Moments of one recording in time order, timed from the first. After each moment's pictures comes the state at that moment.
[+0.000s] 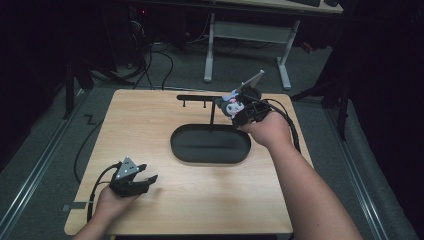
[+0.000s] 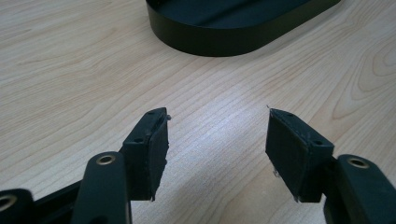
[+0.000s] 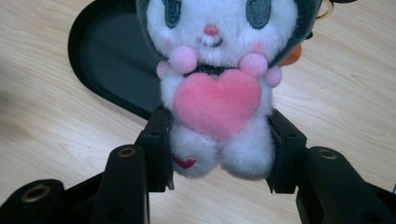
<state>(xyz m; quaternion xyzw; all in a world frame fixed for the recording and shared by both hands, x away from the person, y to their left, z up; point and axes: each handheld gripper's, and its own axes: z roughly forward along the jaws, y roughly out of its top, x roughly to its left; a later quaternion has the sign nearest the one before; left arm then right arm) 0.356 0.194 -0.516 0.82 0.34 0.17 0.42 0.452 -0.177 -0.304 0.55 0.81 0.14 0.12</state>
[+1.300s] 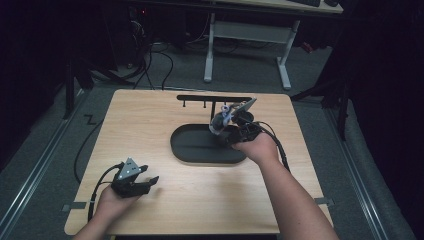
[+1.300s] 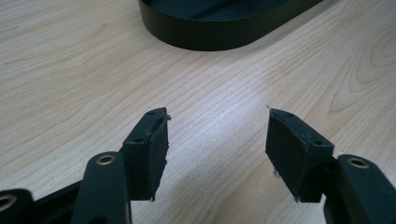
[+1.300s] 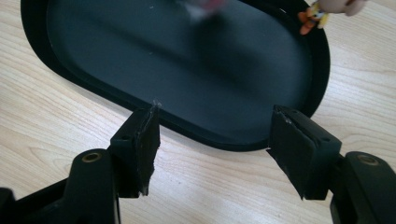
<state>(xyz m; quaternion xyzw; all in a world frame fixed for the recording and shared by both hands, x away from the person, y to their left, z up) 0.355 0.190 -0.519 0.83 0.34 0.17 0.42 0.459 -0.182 -0.396 0.58 0.80 0.14 0.06</state>
